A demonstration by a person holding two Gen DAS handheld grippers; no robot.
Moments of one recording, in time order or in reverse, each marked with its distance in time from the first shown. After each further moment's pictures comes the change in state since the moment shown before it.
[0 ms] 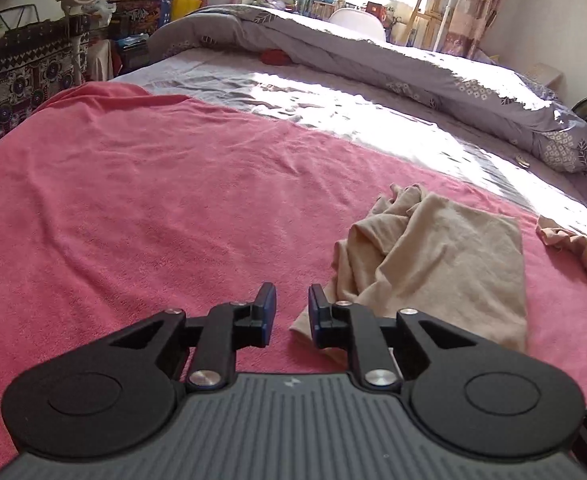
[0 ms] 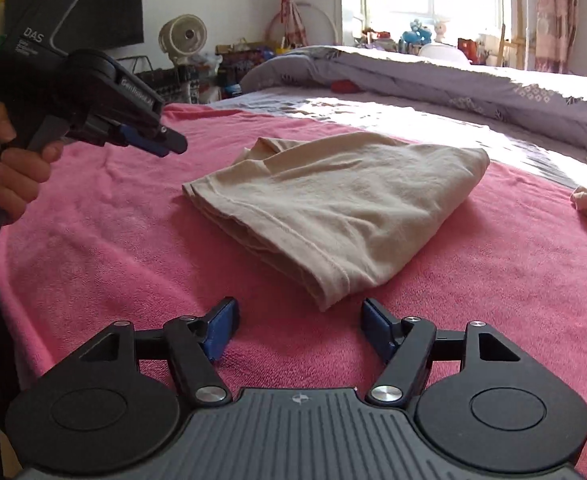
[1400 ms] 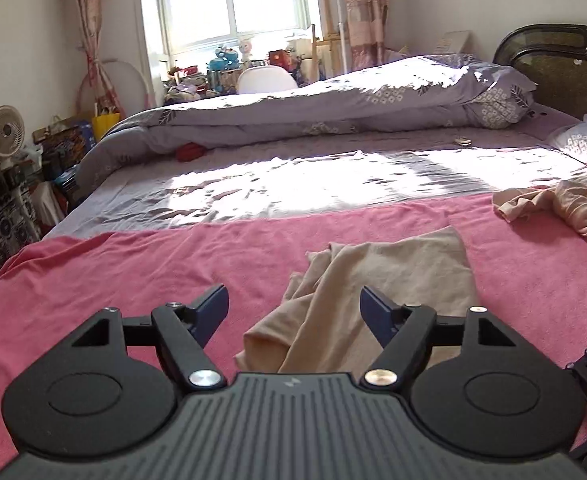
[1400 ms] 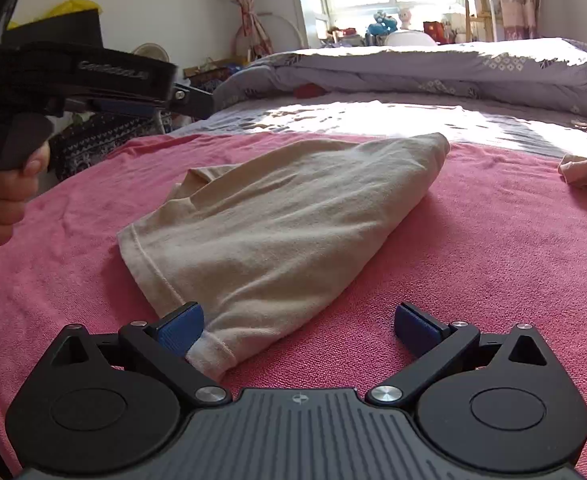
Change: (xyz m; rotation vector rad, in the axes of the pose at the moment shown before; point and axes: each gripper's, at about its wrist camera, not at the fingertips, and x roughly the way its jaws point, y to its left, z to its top) left arm 0.044 -0.095 0.027 0.393 -0.129 -0.012; right arm 0.032 -0.051 0.020 0.123 -0.016 -0.011
